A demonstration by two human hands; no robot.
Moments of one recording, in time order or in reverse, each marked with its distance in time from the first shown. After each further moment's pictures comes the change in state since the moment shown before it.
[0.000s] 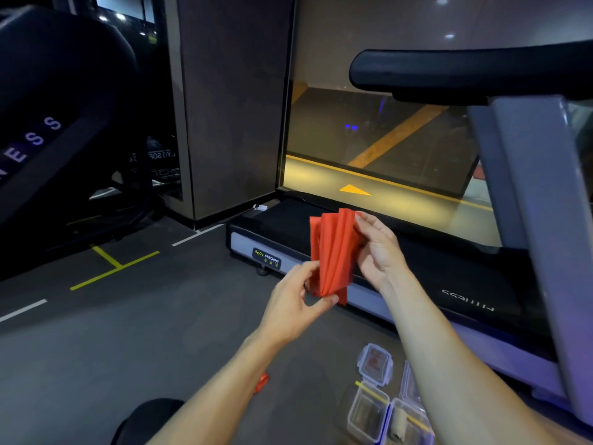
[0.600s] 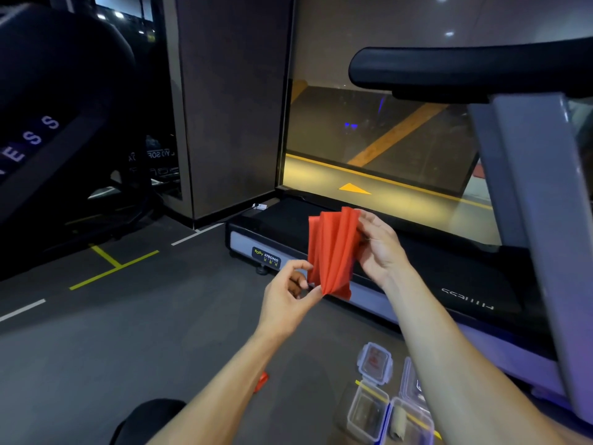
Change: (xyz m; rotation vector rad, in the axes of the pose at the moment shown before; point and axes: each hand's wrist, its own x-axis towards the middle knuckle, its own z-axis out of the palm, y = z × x) left_hand 0.001 -0.005 0.004 -0.326 0.150 -0.180; right_hand 0.005 -0.003 -0.002 -0.051 -0.009 0.015
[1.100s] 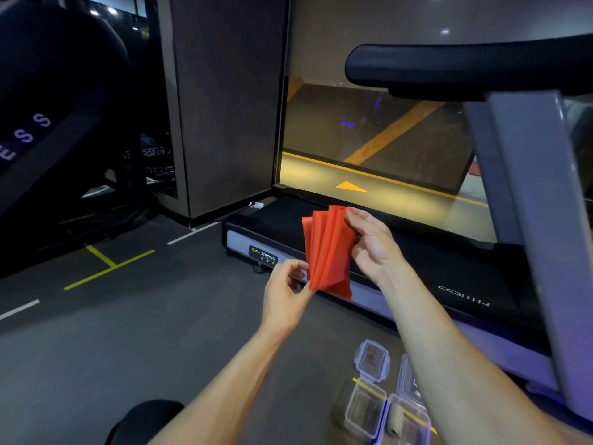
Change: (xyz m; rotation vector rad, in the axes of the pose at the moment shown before) left_hand 0.010 -0.014 0.011 0.116 0.111 0.008; right_hand 0.001 -0.001 0.003 -0.002 -0.008 0.043
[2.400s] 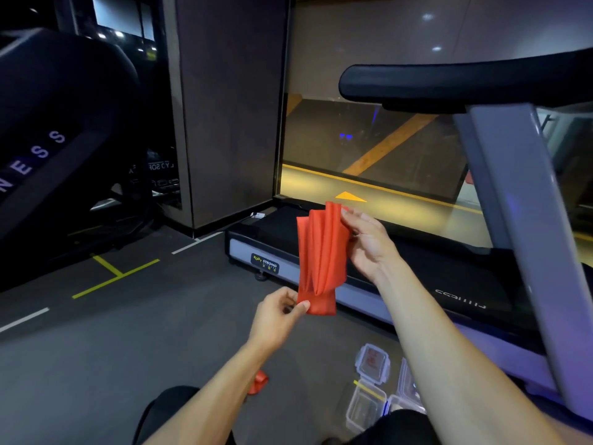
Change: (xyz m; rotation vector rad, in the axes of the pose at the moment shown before) left_hand -0.040 -0.005 -0.030 0.117 -0.213 -0.174; right_hand -0.042 -0.017 0.016 0.058 -0.056 -0.029
